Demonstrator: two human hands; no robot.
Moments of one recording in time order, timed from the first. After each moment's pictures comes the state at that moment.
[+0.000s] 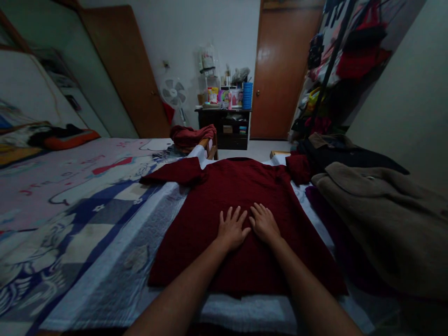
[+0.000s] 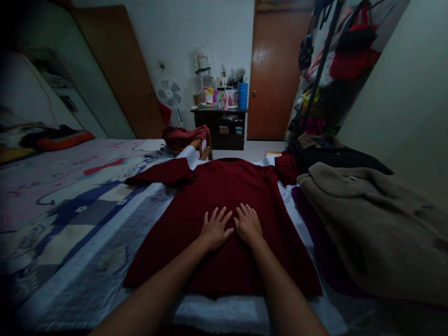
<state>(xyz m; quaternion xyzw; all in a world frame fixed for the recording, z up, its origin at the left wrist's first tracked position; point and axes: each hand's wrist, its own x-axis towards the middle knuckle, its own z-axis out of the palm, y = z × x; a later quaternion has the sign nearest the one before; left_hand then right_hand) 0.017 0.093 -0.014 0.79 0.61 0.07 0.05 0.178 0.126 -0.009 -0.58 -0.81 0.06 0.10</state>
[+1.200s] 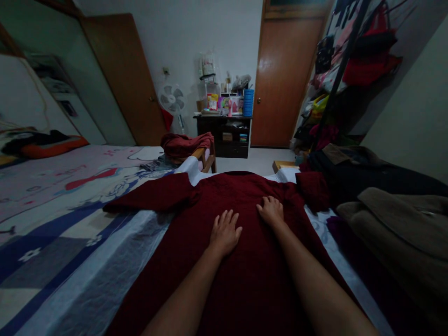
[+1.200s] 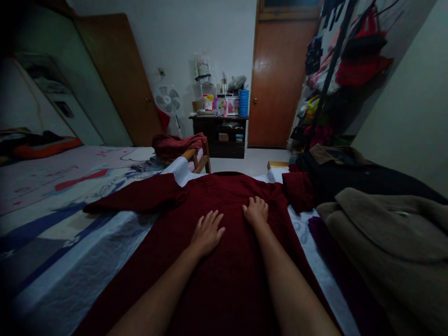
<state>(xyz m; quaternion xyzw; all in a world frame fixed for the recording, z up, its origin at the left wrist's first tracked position) -0.004 0.218 -0.029 0.76 0.64 0.11 0.03 0.189 0.311 -0.009 -0.69 -0.71 0.01 0.13</state>
